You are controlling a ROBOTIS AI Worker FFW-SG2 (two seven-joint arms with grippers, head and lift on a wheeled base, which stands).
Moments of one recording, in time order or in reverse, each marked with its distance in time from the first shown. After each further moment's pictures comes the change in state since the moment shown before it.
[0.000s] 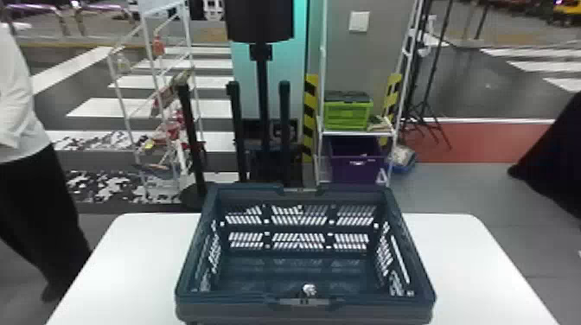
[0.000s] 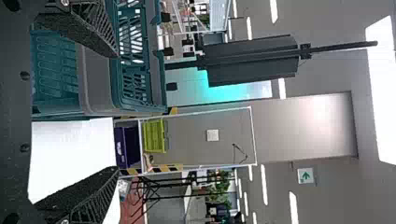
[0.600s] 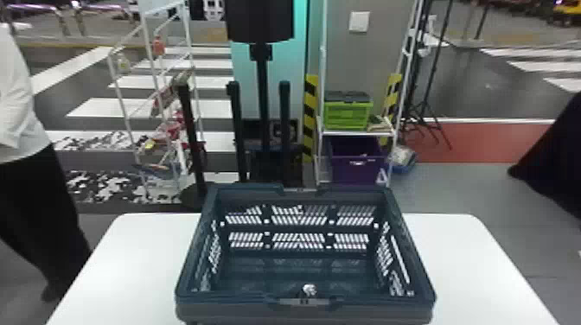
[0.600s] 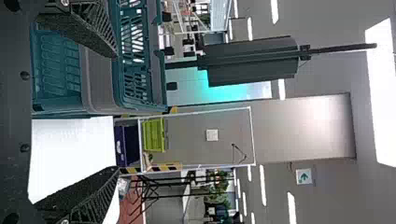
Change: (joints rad) left arm 0.016 -0.004 -0.004 -0.005 -0.015 -0.004 0.004; right arm 0.024 0.007 -0.008 -0.002 0.012 -0.024 0.005
